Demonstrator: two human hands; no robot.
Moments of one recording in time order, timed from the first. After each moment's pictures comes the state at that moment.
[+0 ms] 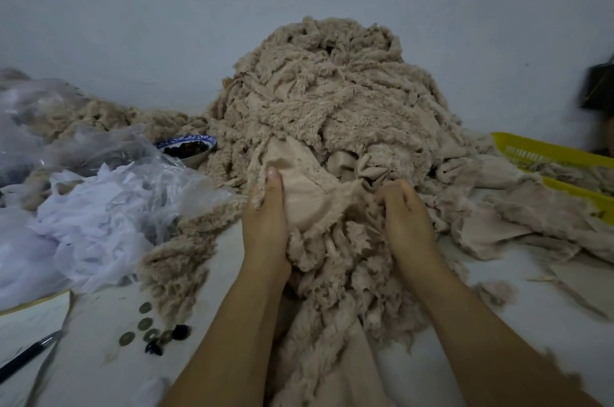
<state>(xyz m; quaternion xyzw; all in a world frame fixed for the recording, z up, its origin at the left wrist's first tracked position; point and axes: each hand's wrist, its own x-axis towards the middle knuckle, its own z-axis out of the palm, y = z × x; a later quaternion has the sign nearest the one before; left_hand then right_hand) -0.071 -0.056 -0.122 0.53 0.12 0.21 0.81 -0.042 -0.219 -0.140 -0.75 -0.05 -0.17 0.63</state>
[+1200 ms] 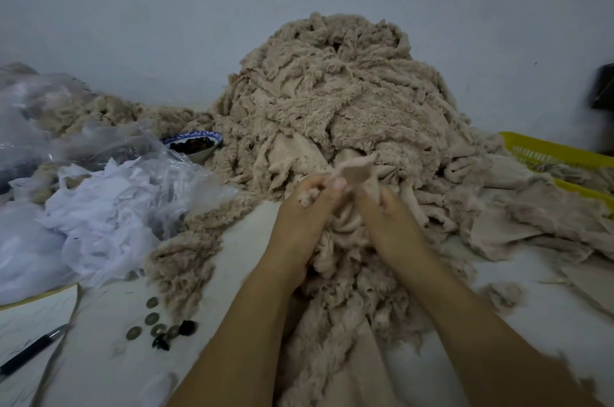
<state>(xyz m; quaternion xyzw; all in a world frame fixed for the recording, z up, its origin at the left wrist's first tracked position) -0.073 -0.062 -0.127 0.69 -0.07 0.11 0.71 -0.050 -0.201 -0.137 -0.76 -0.13 -0.10 0.63</state>
